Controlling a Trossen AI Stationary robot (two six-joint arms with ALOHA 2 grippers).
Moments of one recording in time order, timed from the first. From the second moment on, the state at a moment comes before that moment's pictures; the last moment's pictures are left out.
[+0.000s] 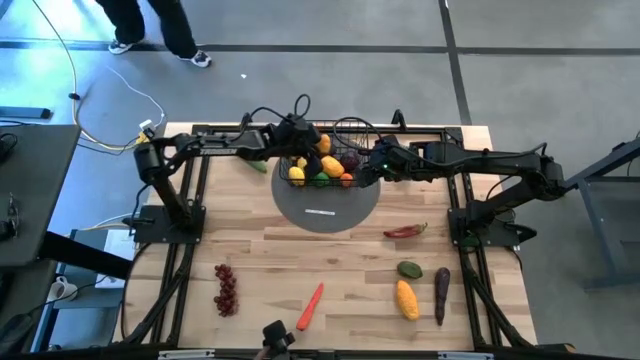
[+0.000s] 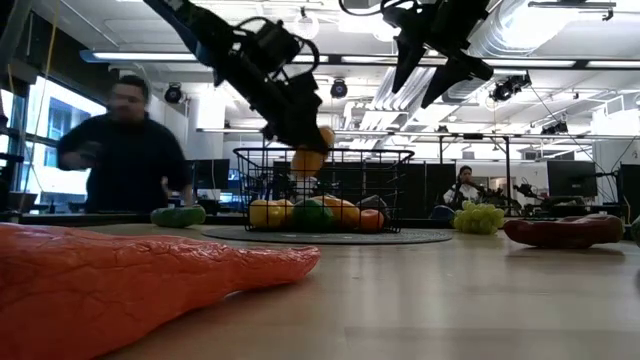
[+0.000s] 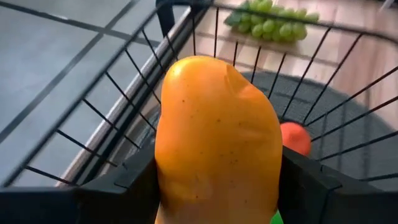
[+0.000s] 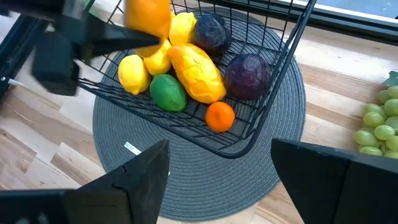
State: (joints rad) left arm 0.58 1.72 1.14 -0.07 -0.03 0.11; right arm -0.15 1.37 1.25 -0.84 0.35 0.92
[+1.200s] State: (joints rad) left arm 0.55 1.81 1.31 -0.23 -0.04 0.01; right arm -0.15 1.37 1.25 -0.91 0.32 0.92
